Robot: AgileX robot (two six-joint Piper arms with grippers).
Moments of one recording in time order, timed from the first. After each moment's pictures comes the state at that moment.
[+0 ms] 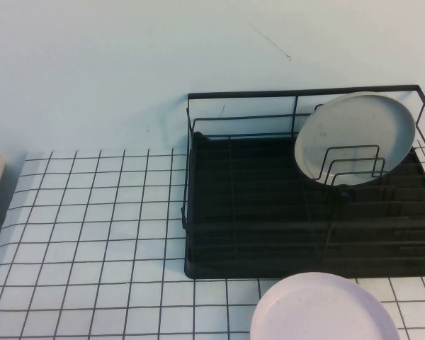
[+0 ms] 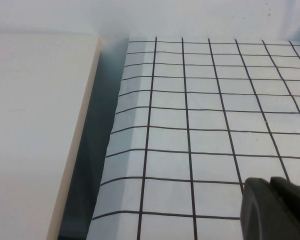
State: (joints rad) right arm 0.02 0.56 -0.66 0.61 0.84 -0.83; left arm 0.08 -0.01 0.02 -0.11 0.37 0.01
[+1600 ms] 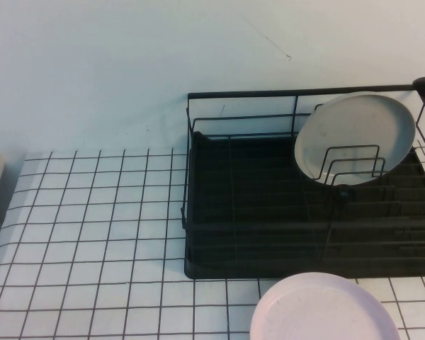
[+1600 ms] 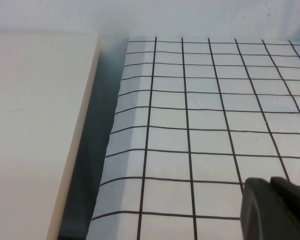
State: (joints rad) right arm 0.02 1.44 -1.29 0.72 0.64 -1.39; left arm 0.08 -0.01 0.02 -0.11 0.37 0.01
